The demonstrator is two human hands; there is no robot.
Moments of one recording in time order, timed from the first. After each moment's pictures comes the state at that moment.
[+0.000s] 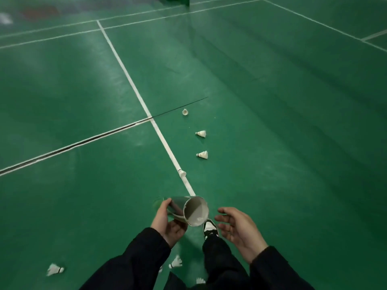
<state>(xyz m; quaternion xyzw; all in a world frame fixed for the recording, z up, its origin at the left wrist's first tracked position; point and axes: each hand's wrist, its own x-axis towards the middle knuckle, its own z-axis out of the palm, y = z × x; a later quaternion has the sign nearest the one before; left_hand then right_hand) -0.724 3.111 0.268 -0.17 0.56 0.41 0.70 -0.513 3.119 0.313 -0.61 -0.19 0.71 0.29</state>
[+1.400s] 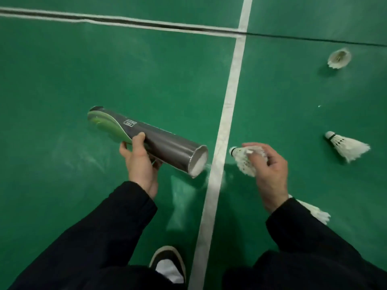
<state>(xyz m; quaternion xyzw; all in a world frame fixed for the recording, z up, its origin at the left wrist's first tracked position) -0.927 3.578 -0.377 -0.18 0.63 0.73 0.22 -0.738 3.744 -0.397 -0.37 -0.65 0.62 0.25</state>
